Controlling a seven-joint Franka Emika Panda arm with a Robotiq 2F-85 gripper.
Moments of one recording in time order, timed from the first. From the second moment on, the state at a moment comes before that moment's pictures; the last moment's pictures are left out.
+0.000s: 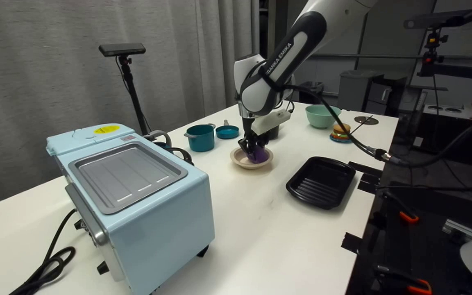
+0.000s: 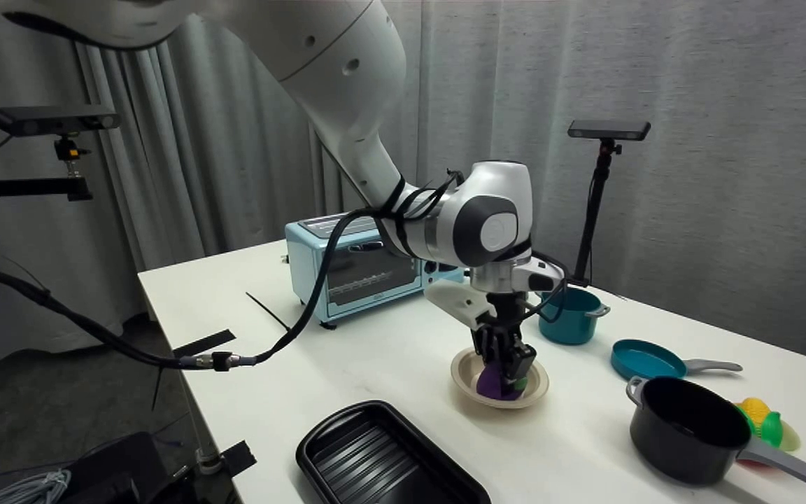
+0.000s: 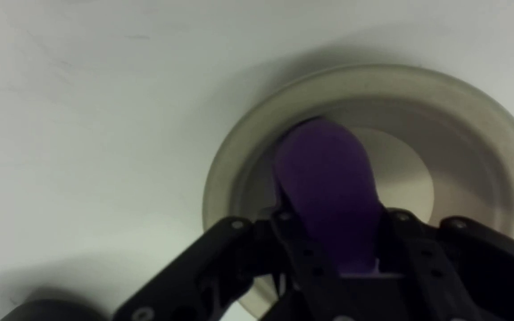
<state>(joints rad) -0.02 0.57 -0.13 -1.87 -0.11 2.44 0.32</state>
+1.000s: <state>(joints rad) 0.00 0.50 -0.13 -1.84 -0.11 2.43 0.32</state>
